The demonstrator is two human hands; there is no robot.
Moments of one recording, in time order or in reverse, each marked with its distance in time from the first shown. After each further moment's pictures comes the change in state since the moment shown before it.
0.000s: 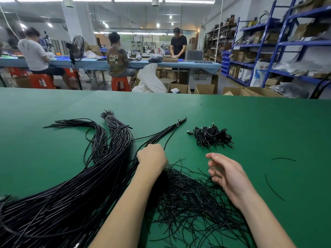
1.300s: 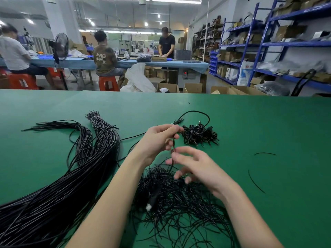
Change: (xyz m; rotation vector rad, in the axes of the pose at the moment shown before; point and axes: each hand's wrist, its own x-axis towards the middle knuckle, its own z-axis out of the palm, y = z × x) left_hand -0.010 0.028 -0.037 -1.513 -0.348 0.346; right_hand -0.017 -0.032 0.034 -0.312 -0.334 0.022
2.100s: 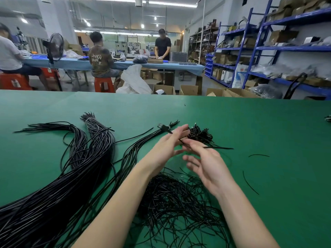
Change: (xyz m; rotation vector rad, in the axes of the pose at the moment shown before) left_hand -0.004 -0.014 0.033 0.084 -0.110 0.045; right_hand 0.005 -0.004 -0.010 0.410 0.321 -0.006
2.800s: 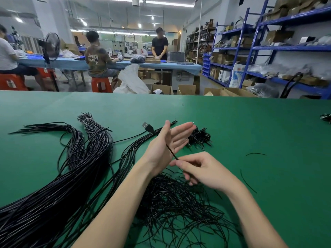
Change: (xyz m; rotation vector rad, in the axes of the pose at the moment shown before) left_hand 0.003 -0.003 0.002 -0.397 -0.109 0.052; right_hand -0.002 0.000 -0.023 -0.669 -0.403 -0.161
